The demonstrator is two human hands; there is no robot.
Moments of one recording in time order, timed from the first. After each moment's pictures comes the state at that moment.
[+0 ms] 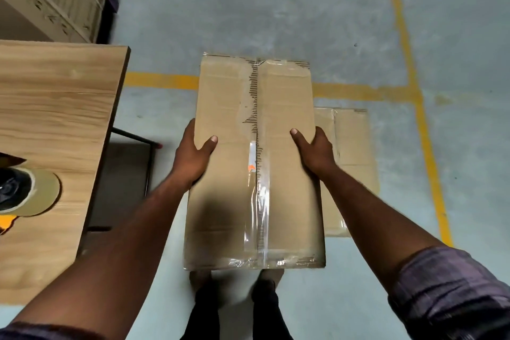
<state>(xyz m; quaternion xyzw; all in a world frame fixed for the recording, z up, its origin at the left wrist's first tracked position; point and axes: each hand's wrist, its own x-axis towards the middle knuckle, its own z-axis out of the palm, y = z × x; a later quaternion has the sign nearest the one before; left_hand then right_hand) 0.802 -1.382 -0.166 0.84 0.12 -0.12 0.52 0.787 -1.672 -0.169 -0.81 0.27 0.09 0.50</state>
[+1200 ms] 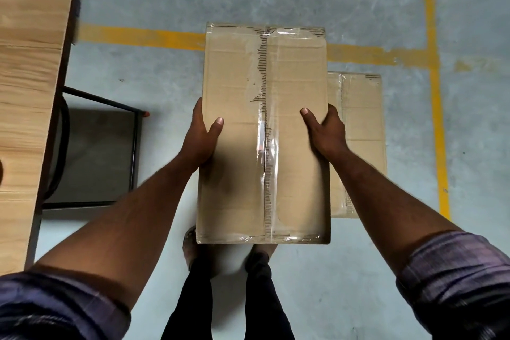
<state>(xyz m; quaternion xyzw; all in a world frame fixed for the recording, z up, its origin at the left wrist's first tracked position) 0.808 -1.427 -0.254 0.83 0.11 -0.19 0.51 0.794 -1.719 -0.249 -0.84 0.28 0.09 0.46</state>
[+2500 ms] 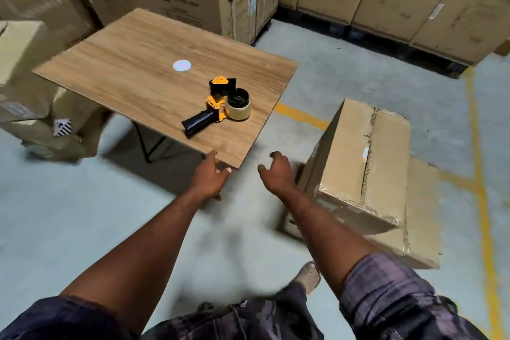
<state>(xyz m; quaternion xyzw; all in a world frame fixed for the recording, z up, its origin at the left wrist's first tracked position) 0.446 -1.112 -0.069 0.85 0.25 -0.07 0.45 0.515 -1.297 -0.074 -0.91 -0.03 0.17 0.37</state>
